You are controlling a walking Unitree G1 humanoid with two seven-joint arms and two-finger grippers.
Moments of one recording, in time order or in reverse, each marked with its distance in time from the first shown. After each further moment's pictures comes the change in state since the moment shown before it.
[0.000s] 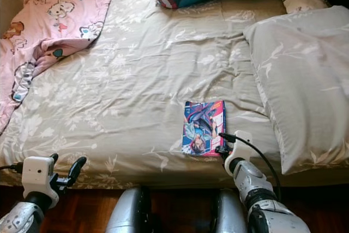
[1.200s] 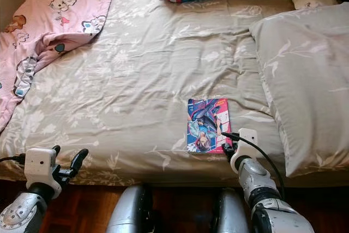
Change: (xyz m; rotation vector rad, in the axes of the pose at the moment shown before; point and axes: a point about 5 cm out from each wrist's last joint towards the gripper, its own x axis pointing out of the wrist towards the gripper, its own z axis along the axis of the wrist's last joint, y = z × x) left arm 0.014 -0.001 0.006 -0.005 -0.027 0.000; right arm -0.002 -0.011 0.009 -0.083 -0.036 -0.122
